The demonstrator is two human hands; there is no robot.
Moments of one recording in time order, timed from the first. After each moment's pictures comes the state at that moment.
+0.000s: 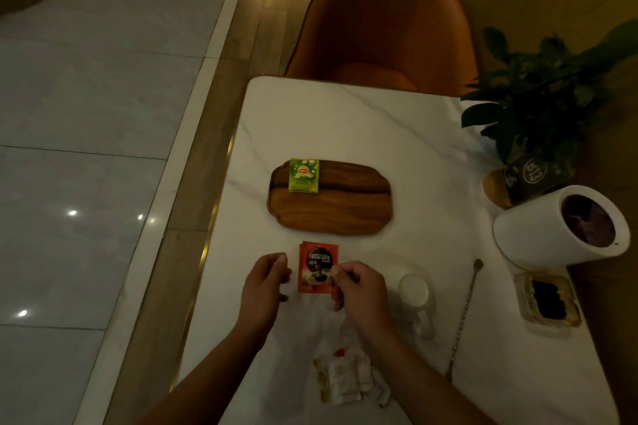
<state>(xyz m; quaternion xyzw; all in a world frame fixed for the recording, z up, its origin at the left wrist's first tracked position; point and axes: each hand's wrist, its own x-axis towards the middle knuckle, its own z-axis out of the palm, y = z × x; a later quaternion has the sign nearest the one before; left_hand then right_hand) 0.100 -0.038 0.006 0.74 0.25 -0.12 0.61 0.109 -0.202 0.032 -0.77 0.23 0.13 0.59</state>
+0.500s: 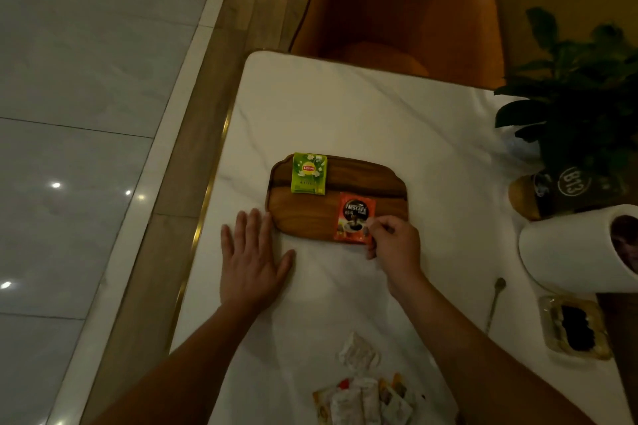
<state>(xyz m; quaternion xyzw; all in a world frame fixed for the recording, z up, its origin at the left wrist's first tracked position) 0.170 -0.003 -0.080 0.99 0.02 -0.06 0.14 0.224 -0.234 -0.008 -0.79 0.27 0.07 0.54</state>
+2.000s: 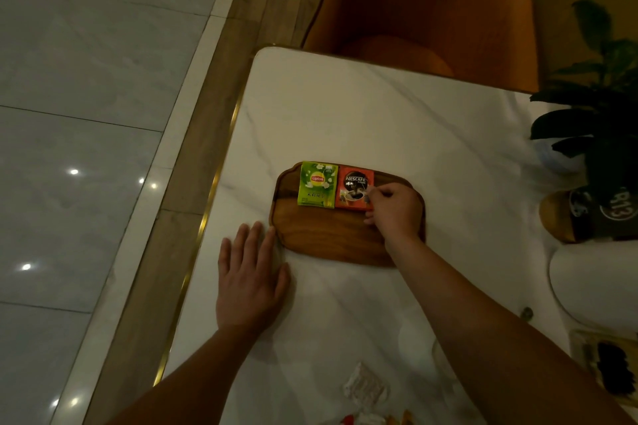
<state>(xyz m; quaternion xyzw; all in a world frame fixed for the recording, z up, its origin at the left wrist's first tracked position) 0.172 -0.001 -0.084 0.98 0.03 -0.01 0.17 0.324 -0.219 -0.038 -0.85 0.26 0.06 0.45</state>
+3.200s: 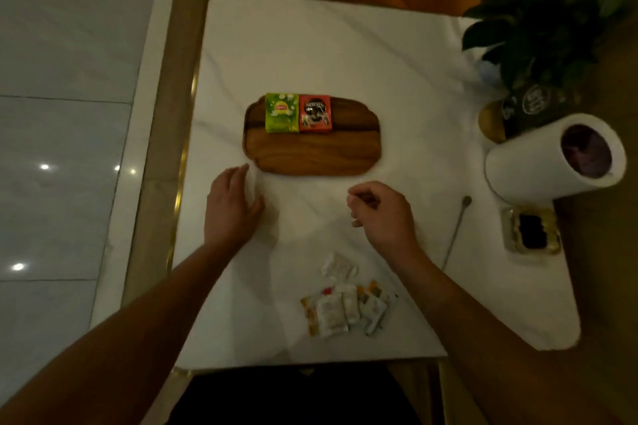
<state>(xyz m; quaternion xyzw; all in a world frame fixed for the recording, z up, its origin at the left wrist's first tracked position) 0.153 0.000 -0.047 0.95 0.07 -0.07 0.31 0.136 -0.258 0.034 -0.85 0.16 0.08 0.50</state>
